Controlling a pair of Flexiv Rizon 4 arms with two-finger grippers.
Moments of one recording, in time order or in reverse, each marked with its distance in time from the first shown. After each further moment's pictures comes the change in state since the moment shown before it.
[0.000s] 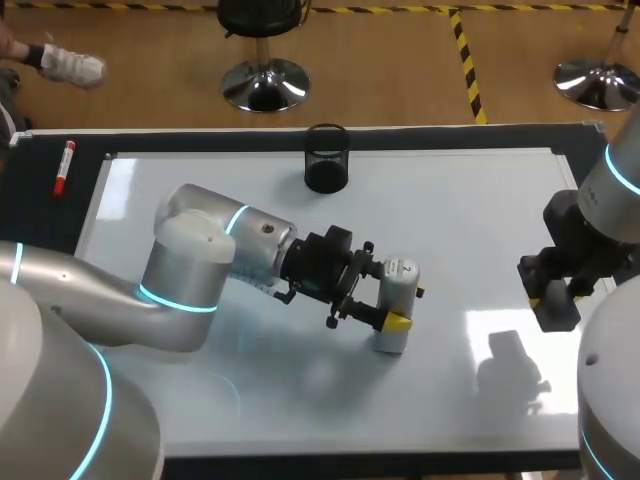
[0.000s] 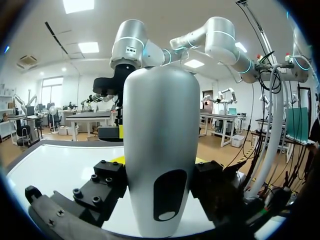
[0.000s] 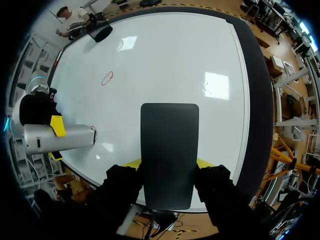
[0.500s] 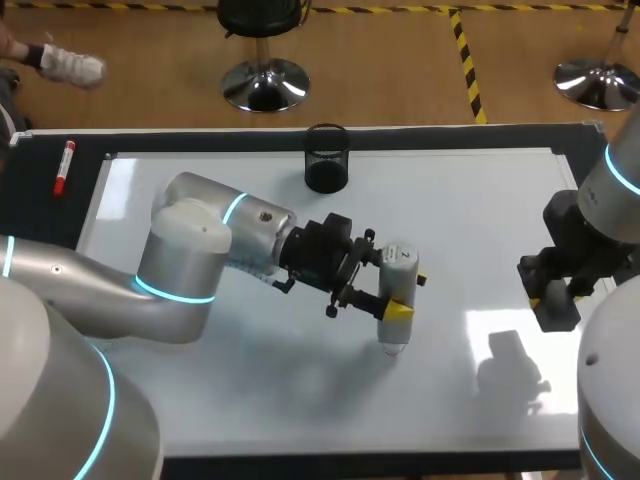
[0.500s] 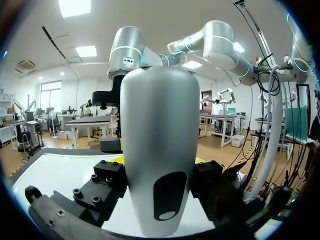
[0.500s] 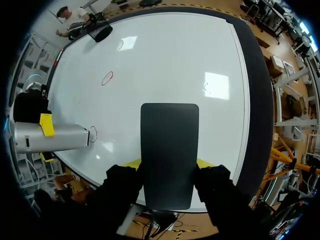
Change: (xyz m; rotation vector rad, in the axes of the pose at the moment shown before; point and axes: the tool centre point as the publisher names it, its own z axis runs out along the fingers) left arm -0.001 -0.027 -0.005 0.010 0.002 0.028; right arm 0.000 0.000 0.000 0.000 0.000 0.000
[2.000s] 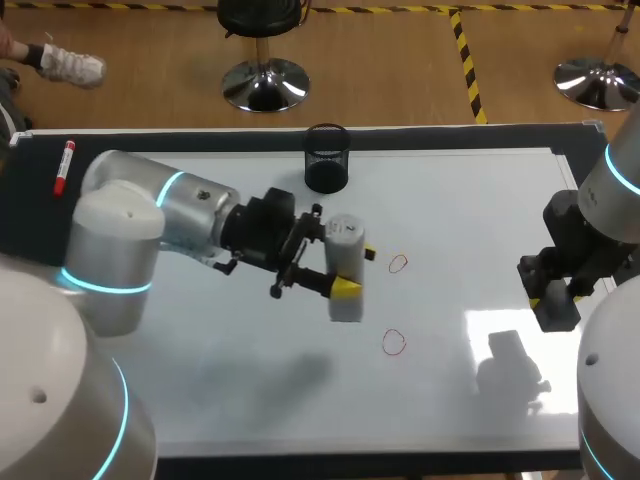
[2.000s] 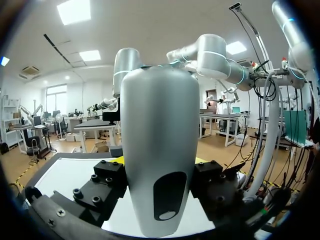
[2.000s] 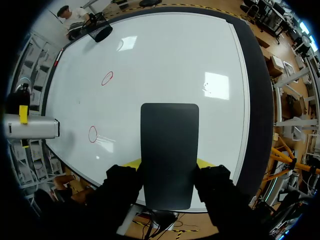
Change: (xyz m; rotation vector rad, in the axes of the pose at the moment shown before) left arm 0.026 -0.044 -0.073 -0.002 -0.062 0.024; right arm 0.000 0.000 0.000 0.000 0.000 0.000
